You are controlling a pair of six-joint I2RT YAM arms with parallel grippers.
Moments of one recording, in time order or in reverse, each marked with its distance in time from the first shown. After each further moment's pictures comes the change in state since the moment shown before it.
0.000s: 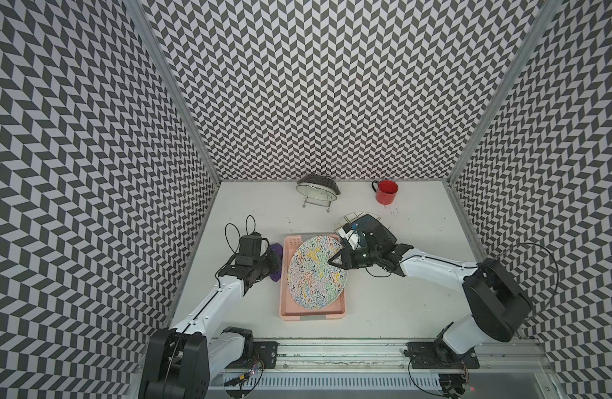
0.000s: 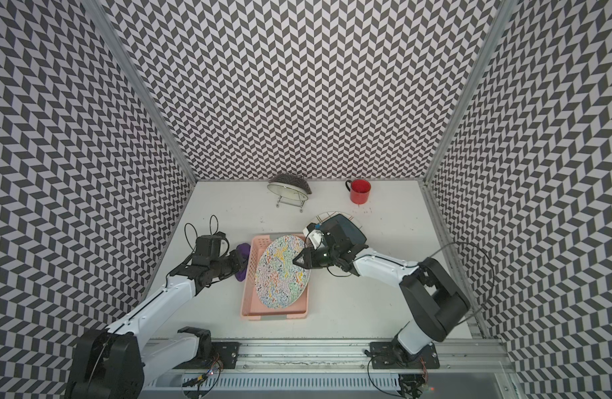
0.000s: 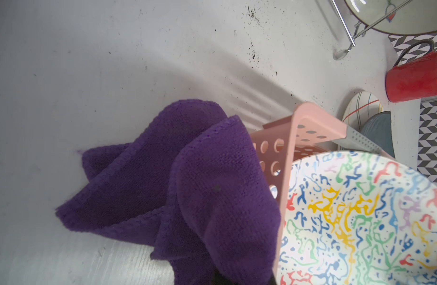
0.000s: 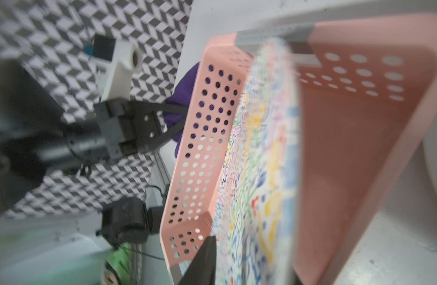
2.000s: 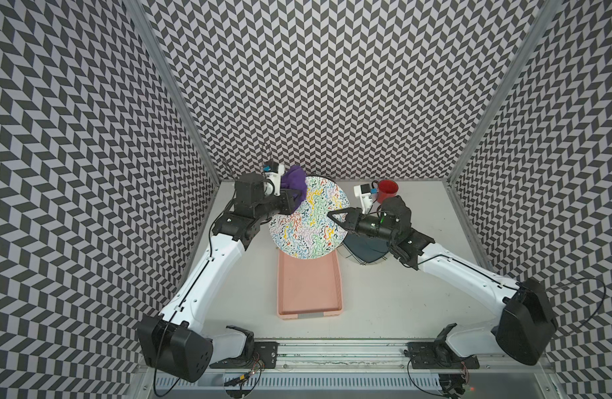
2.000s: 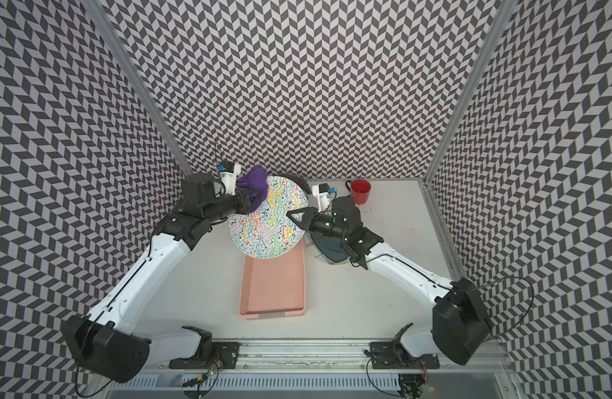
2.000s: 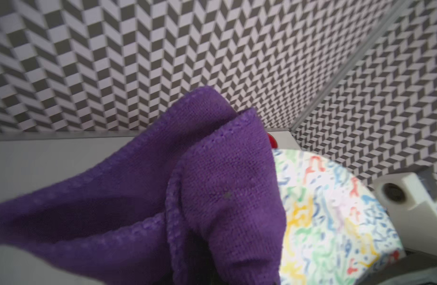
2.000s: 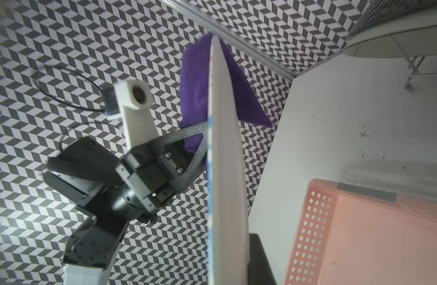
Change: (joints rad) left arm -0.202 0.211 0.765 -0.058 0.107 0.332; right arm 0.004 -0.202 0.171 0.249 0.123 0.406
